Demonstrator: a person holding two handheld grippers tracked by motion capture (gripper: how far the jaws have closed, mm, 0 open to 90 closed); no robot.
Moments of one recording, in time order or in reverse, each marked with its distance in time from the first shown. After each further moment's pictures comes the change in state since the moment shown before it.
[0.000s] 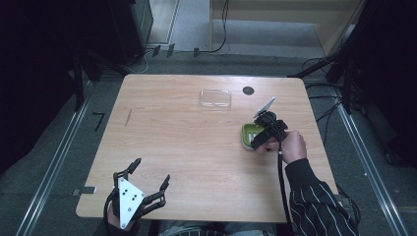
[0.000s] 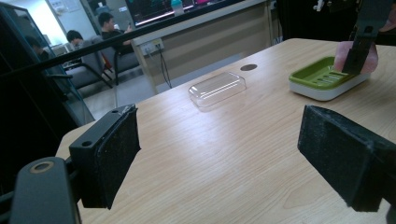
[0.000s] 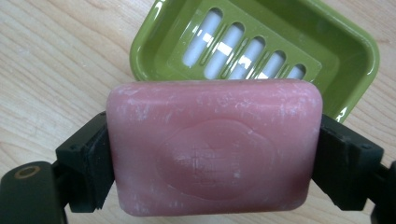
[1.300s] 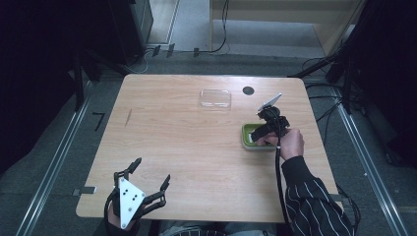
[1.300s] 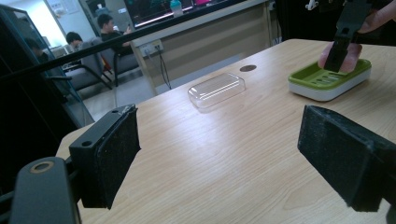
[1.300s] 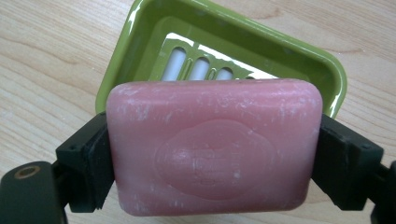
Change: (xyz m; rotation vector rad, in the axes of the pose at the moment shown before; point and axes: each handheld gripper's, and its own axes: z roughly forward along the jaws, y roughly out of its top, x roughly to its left) left arm 0.000 0.000 0.001 -0.004 -0.005 0.009; right arm -0.019 0.009 0.009 -0.077 0.007 0.146
